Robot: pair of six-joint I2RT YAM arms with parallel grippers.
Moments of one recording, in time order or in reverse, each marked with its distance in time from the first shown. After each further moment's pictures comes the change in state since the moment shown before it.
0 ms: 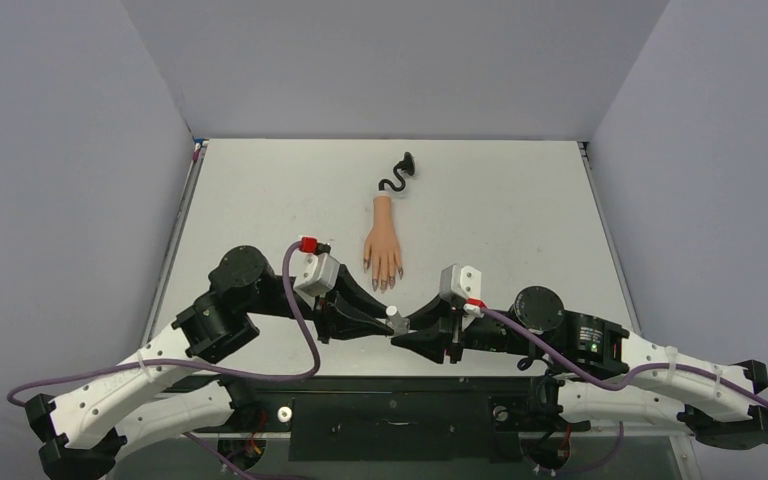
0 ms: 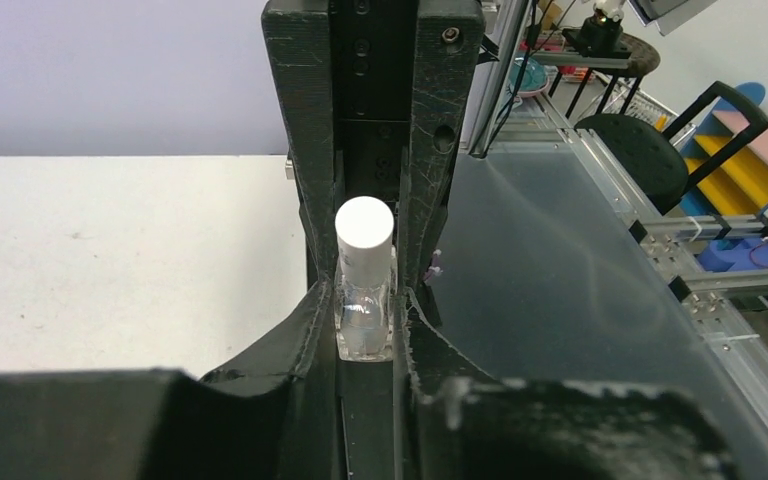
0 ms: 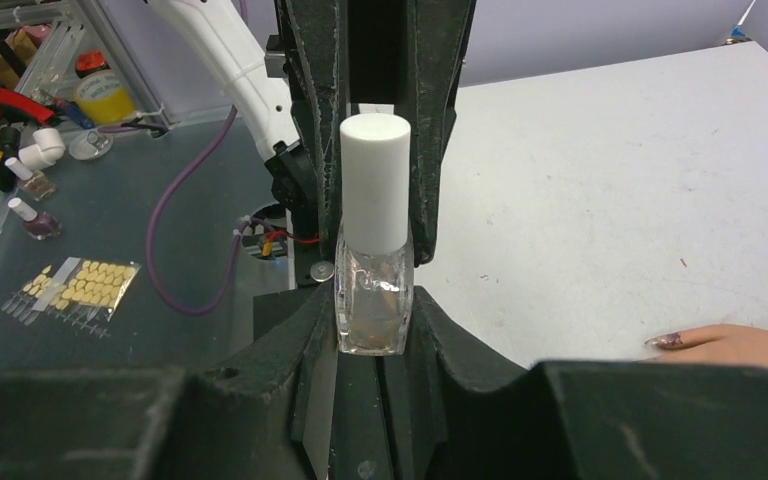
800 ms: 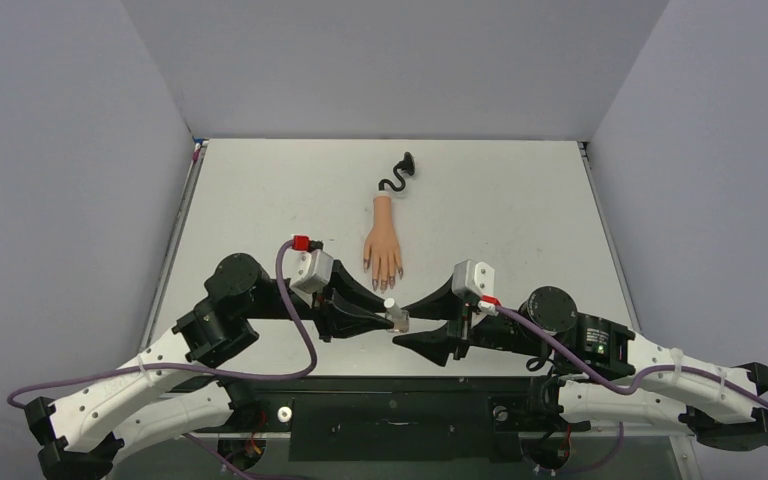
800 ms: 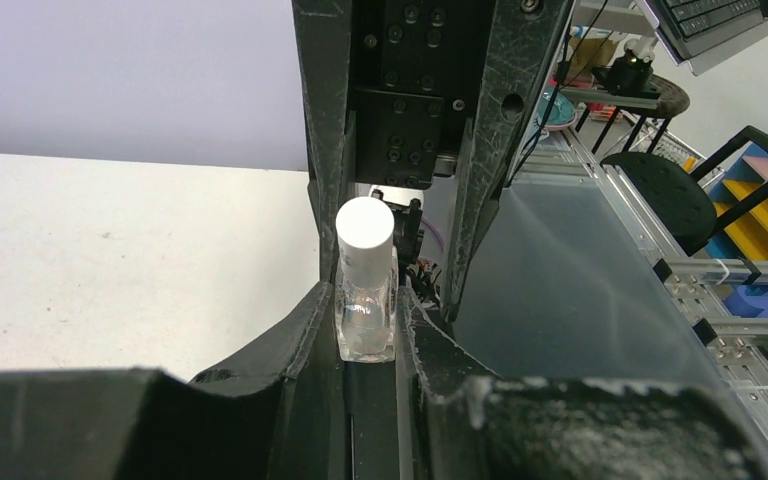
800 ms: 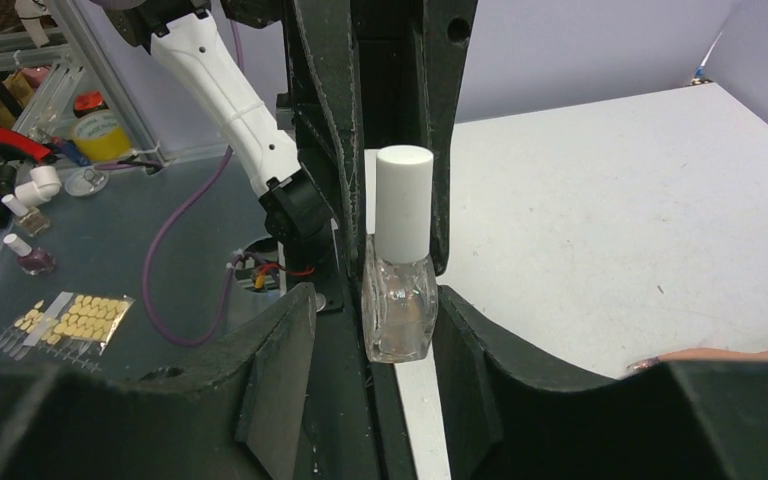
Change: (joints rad) left arm 0.000 -0.034 -0.052 0.077 -0.087 -0.044; right arm -0.001 -0.023 0.001 0.043 0.027 -0.003
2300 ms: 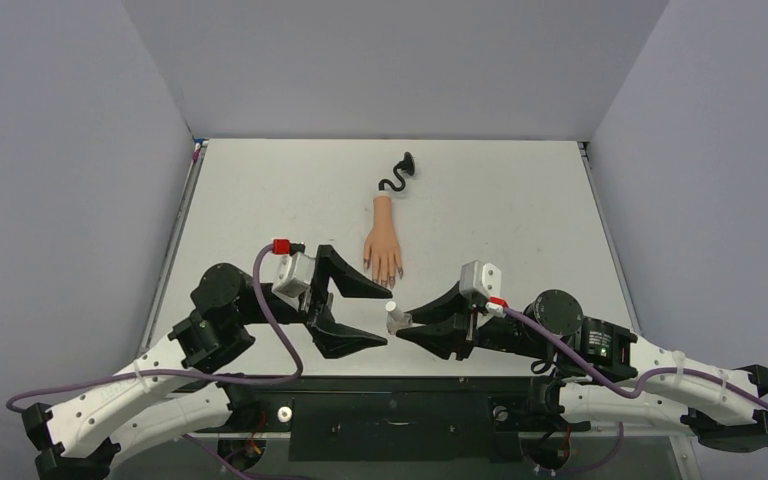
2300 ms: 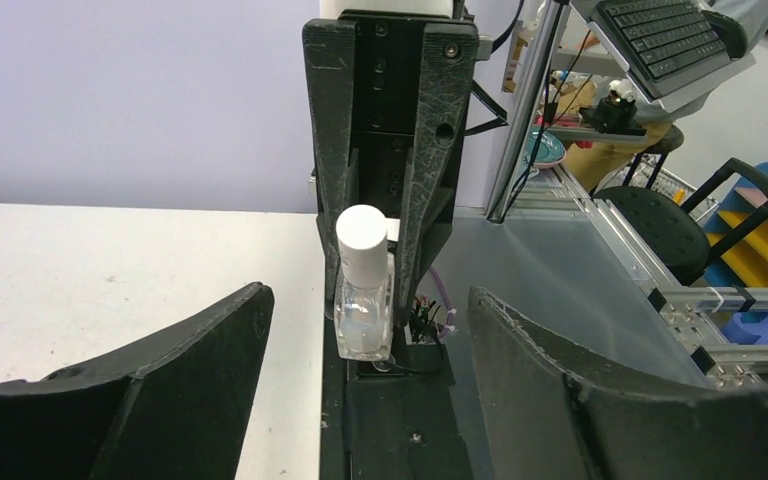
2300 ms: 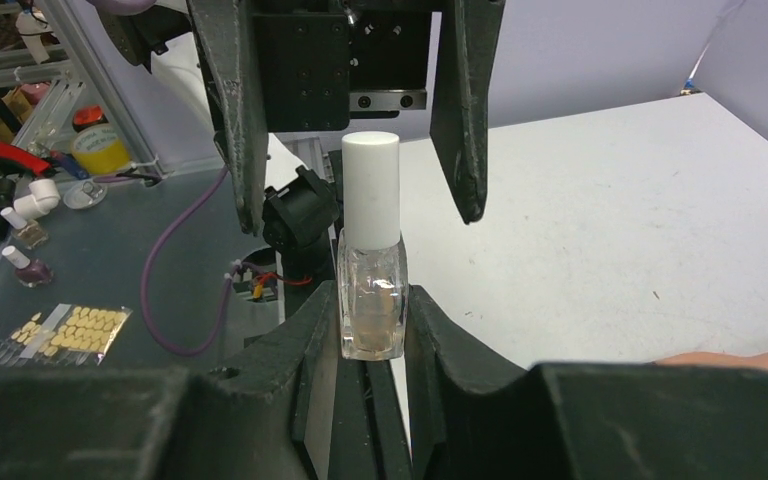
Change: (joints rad) left arm -0.005 -0.037 -0.052 0.130 -0.012 -0.061; right arm 0.000 -0.027 -0.027 0.037 0.021 0.005
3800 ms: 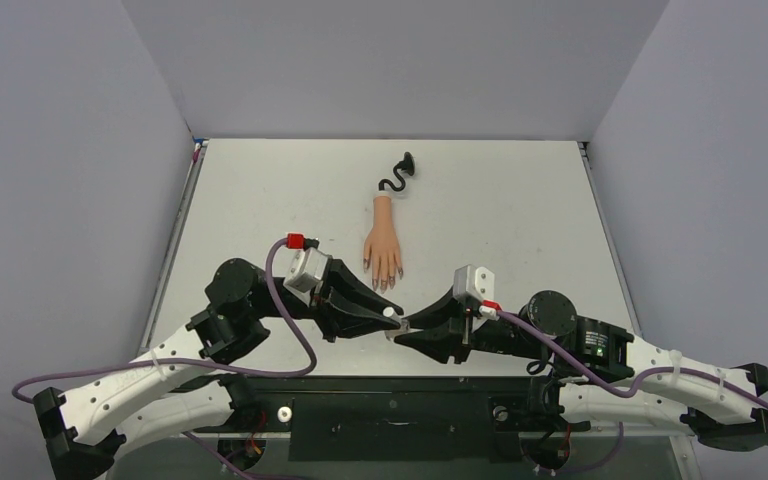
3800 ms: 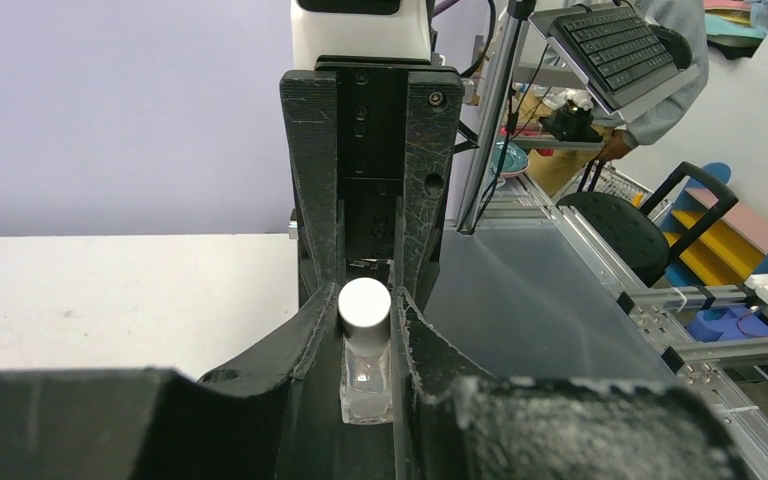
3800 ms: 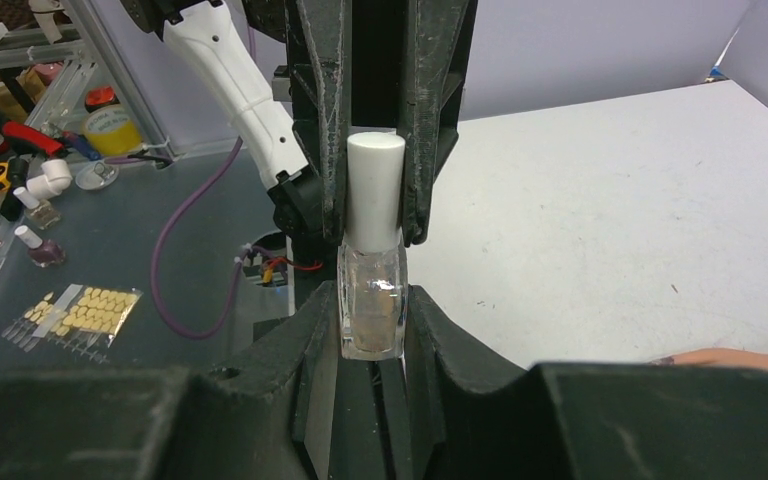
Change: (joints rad) left arm -0.014 0.074 -0.004 0.152 0.061 -0.067; right arm 0.000 0.003 -0.011 -0.012 -0.031 0.002
